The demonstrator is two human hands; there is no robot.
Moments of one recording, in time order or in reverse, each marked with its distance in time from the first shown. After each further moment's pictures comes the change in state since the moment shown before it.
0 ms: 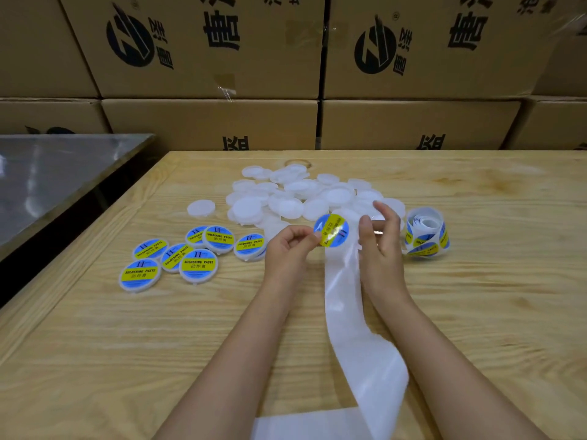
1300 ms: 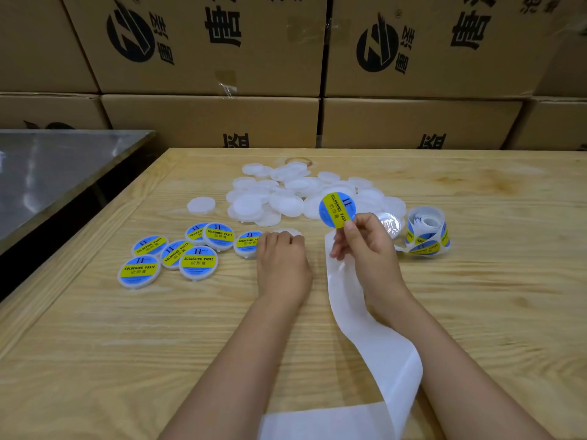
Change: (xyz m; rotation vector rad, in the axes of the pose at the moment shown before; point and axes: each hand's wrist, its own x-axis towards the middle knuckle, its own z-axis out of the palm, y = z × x) left_hand 0.007 -0.023 -0.018 1.624 0.016 0.394; right_hand -0.005 -0.014 0.006 0.150 -0.195 0.079
